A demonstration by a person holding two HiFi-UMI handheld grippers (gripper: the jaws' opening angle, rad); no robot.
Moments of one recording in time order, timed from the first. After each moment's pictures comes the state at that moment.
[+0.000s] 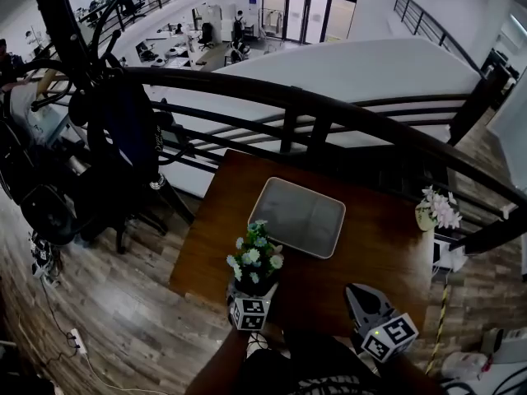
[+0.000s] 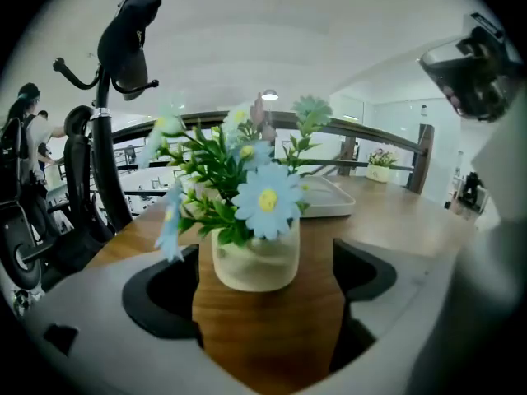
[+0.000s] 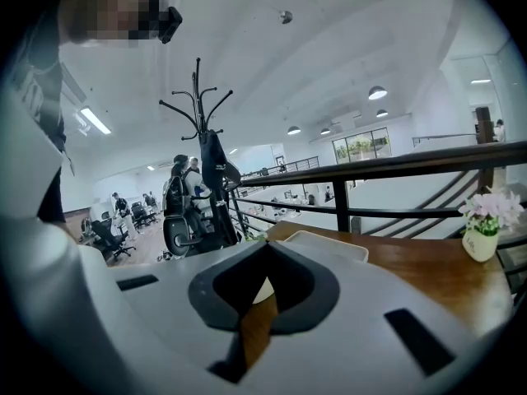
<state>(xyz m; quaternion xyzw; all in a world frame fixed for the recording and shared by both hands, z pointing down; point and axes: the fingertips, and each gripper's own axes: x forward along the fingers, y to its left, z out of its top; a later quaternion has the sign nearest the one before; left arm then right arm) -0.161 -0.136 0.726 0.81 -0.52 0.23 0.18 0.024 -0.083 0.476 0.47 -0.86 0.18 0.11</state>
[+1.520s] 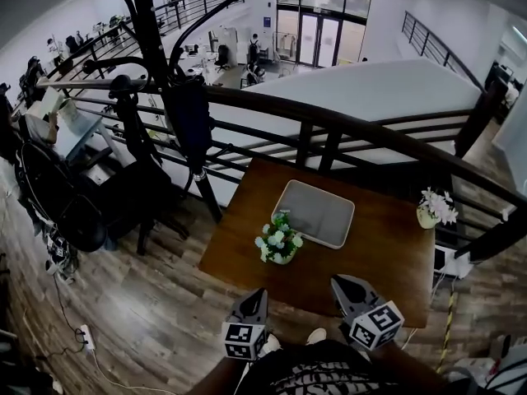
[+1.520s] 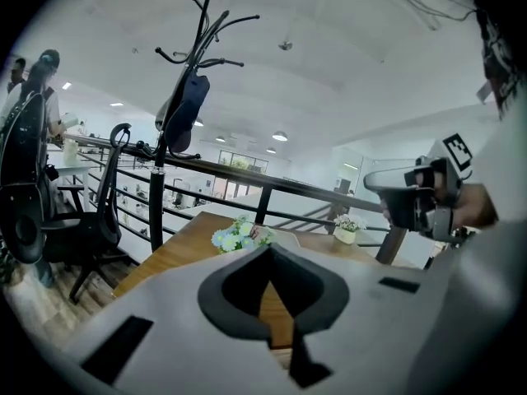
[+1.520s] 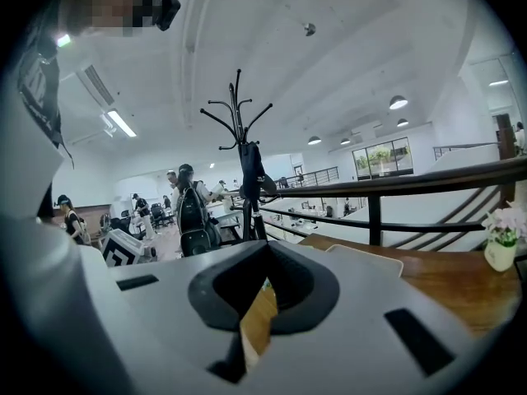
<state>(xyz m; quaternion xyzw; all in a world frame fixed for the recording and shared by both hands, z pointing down) -0.227 0.010 0.530 0.83 -0.52 0.08 0.20 -0.070 -0.009 0.431 0.42 -0.89 0.15 0.07</state>
